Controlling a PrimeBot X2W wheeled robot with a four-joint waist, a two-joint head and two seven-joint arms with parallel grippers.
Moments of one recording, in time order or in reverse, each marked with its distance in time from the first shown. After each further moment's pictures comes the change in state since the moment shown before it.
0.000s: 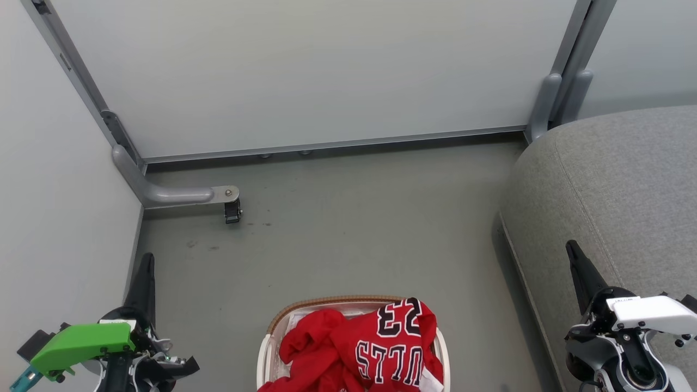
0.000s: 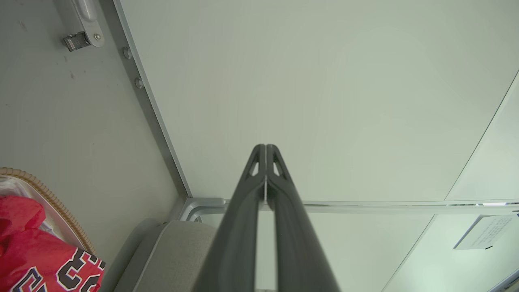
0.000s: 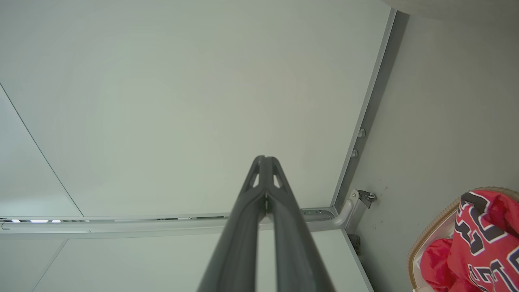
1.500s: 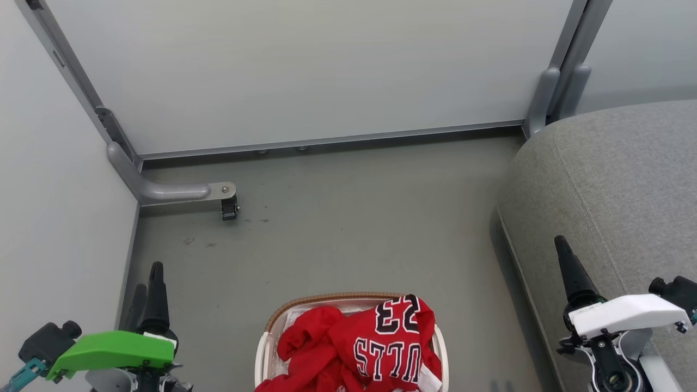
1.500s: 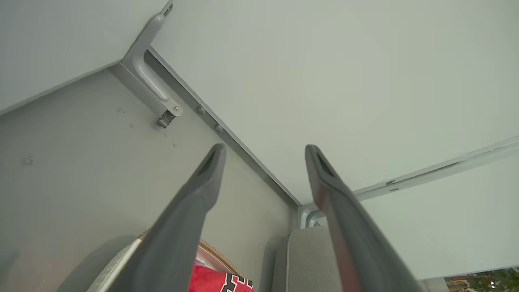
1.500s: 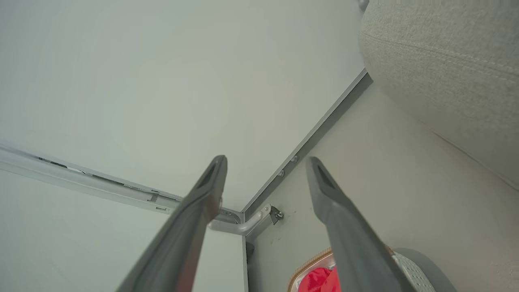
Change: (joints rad) left arm 0.032 0.028 -0.056 0.043 0.565 0.000 -0.135; right arm 0.008 -0.040 0.082 0.010 -0.495 0.000 -0.134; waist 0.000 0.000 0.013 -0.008
